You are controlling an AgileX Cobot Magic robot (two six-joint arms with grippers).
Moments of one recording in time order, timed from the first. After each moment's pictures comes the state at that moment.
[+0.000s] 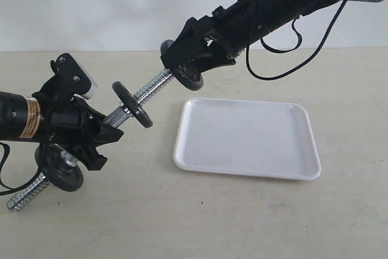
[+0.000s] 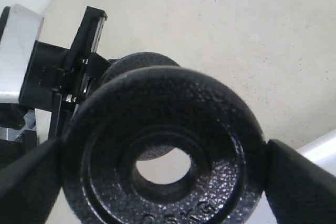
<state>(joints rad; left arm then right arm) -0.21 1.69 -0.70 1.30 -0.41 -0.71 0.28 2.10 -1.71 1.08 1.21 -0.93</state>
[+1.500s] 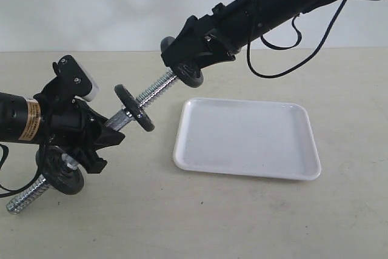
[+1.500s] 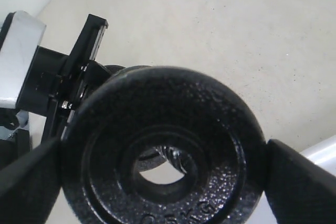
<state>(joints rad) -0.21 1.69 -0.70 1.35 -0.42 -0.75 0.28 2.11 -1.72 1.08 1.20 -0.97</state>
